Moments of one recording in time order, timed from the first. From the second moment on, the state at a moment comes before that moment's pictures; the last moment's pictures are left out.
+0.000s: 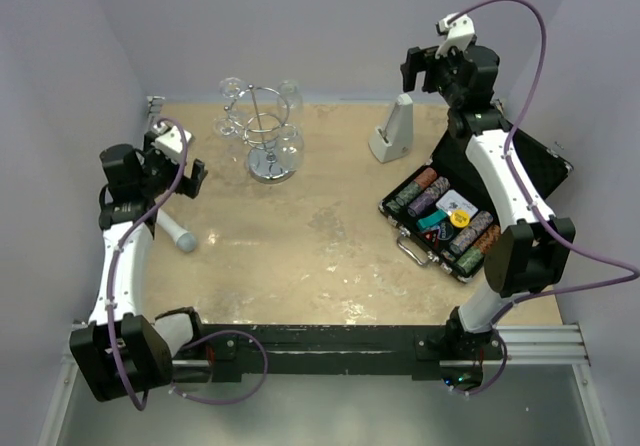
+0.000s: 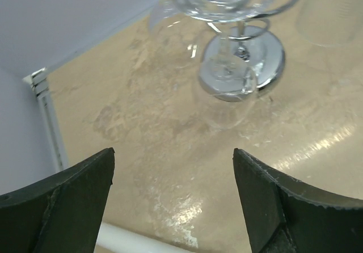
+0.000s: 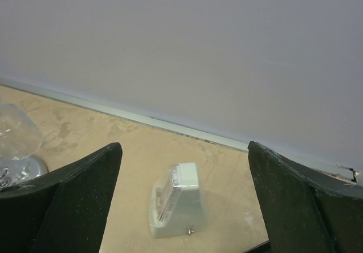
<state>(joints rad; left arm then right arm) 0.26 1.10 0.89 -0.18 0.56 0.46 0.13 1.65 1.62 -0.02 -0.11 -0.06</state>
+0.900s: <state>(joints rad) 0.18 1.35 0.85 0.24 0.89 0.30 0.13 1.60 1.61 -0.10 -0.20 -0.06</state>
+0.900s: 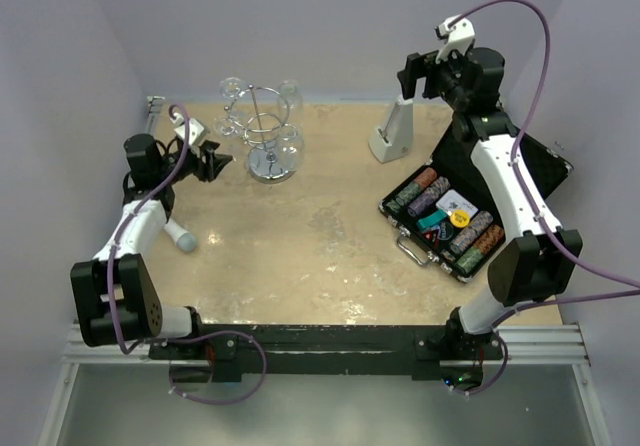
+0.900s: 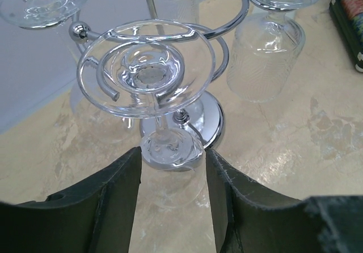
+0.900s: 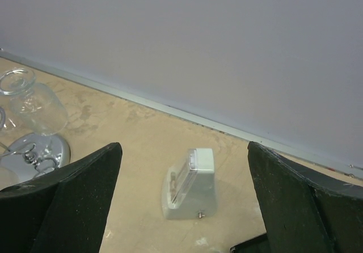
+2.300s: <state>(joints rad) 0.14 1.58 0.80 0.75 0.96 0.17 0.13 1.56 1.60 -0.34 -0.10 -0.14</state>
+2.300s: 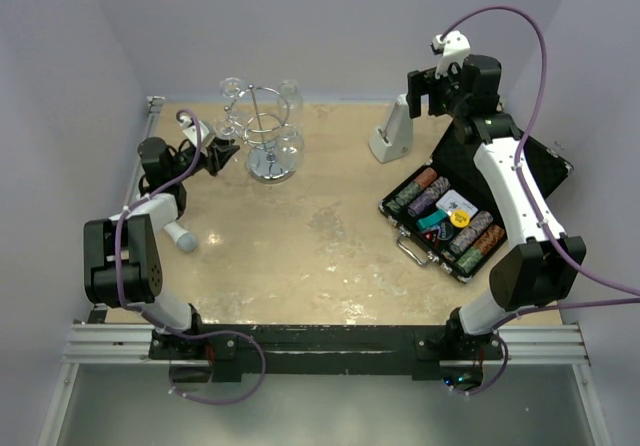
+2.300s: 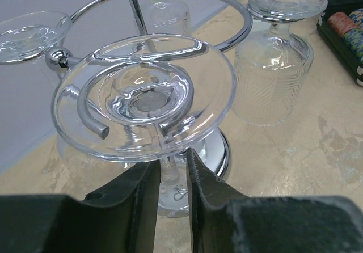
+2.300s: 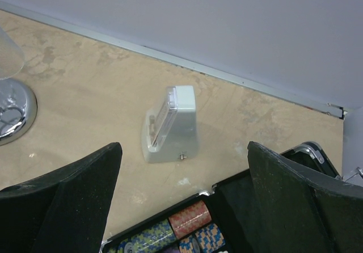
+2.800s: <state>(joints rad) 0.14 1.59 0.81 0.77 0.96 0.13 0.13 1.57 1.60 -0.35 -0.09 -0.15</state>
